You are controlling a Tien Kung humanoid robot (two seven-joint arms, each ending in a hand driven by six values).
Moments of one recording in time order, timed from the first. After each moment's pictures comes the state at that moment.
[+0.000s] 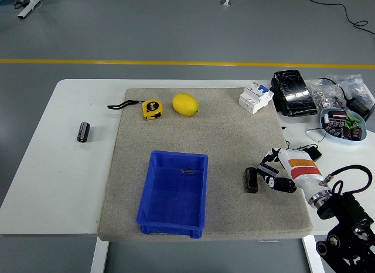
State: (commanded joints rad) left arm -0.16 0.13 -0.51 -0.28 0.93 0.23 0.24; right arm 0.25 -0.26 0.95 1.21 -2.13 -0.35 -0.06
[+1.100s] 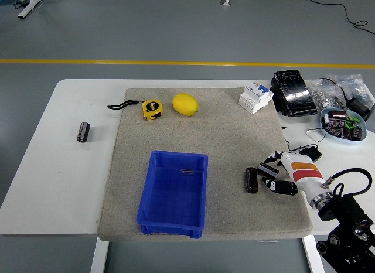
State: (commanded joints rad) left arm -0.16 0.13 -0.52 -0.29 0.95 0.23 0.25; right arm 0.28 -0.26 0.91 1.12 -2.07 -0.38 -0.03
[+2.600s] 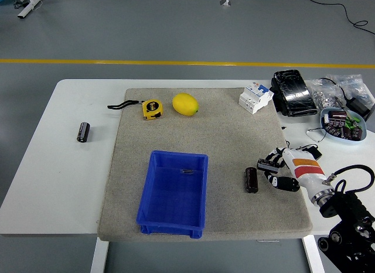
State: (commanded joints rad) left arm -0.16 0.13 -0.52 -0.29 0.95 0.22 0.25; right arm 0.28 -0.27 0.92 1.15 -2.06 -0.38 -0.04
